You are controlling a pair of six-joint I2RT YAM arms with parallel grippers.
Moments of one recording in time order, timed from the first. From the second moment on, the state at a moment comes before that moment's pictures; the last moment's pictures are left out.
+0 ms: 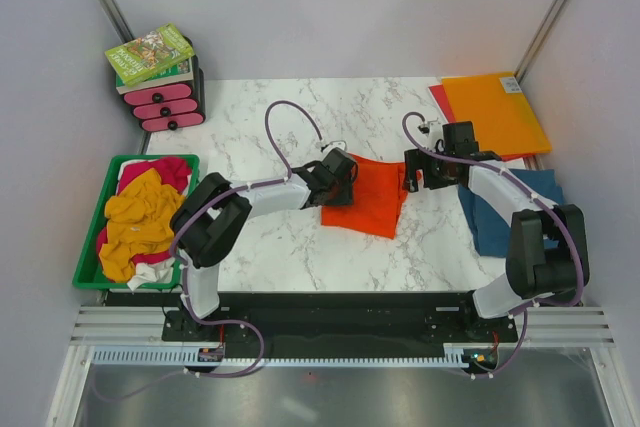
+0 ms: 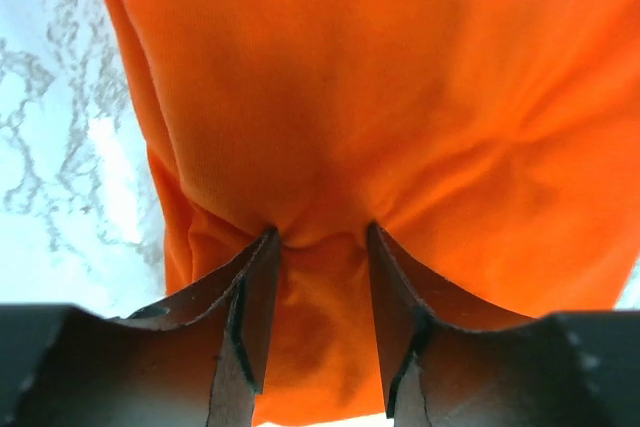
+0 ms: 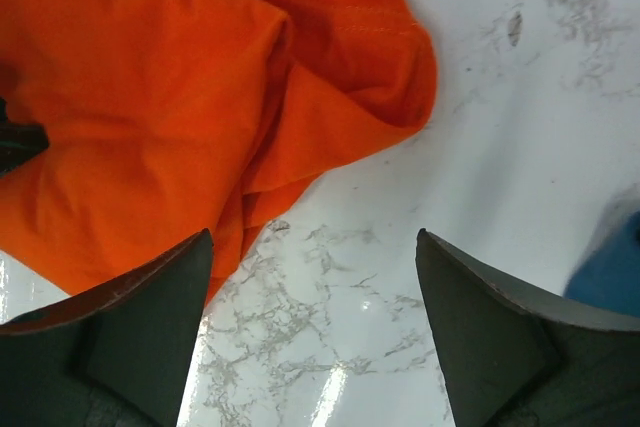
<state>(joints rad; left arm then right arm) -0.81 1.92 1.22 -0.21 -0.18 -0.68 0.12 1.53 0.99 -0.40 -0.27 -0.02</state>
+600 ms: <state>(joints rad) -0.81 1.95 1.19 -0.07 -0.10 -0.89 0.13 1.66 0.96 -0.41 -0.35 0.06</state>
